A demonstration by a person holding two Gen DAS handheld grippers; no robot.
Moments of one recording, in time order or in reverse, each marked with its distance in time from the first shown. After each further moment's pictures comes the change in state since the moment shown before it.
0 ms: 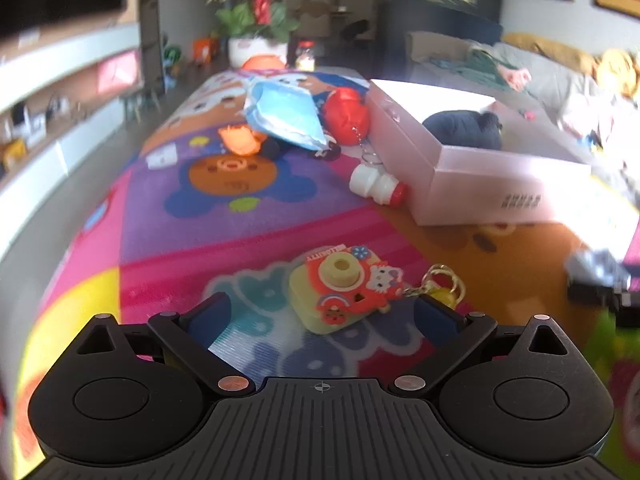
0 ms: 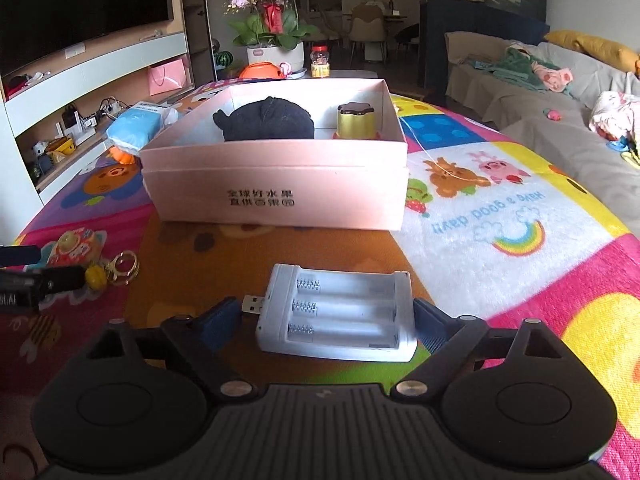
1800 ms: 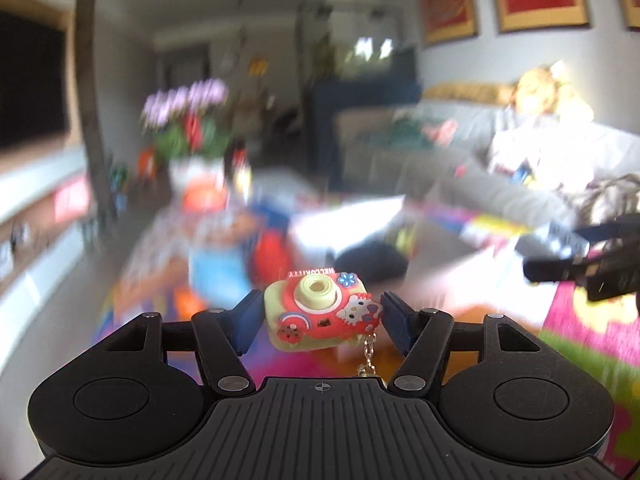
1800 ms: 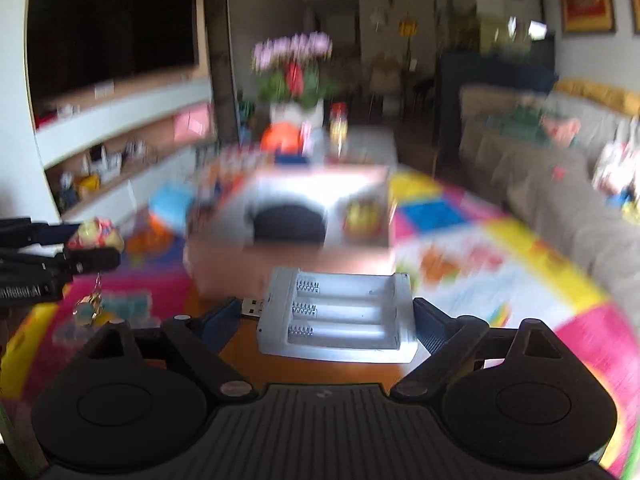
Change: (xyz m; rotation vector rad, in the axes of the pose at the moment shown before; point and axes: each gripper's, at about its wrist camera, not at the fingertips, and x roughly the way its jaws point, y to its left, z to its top) left arm -0.083 -0.052 0.051 0.280 -0.333 -0.116; right arm -0.084 -0.009 0.045 -0.038 -0.220 0.046
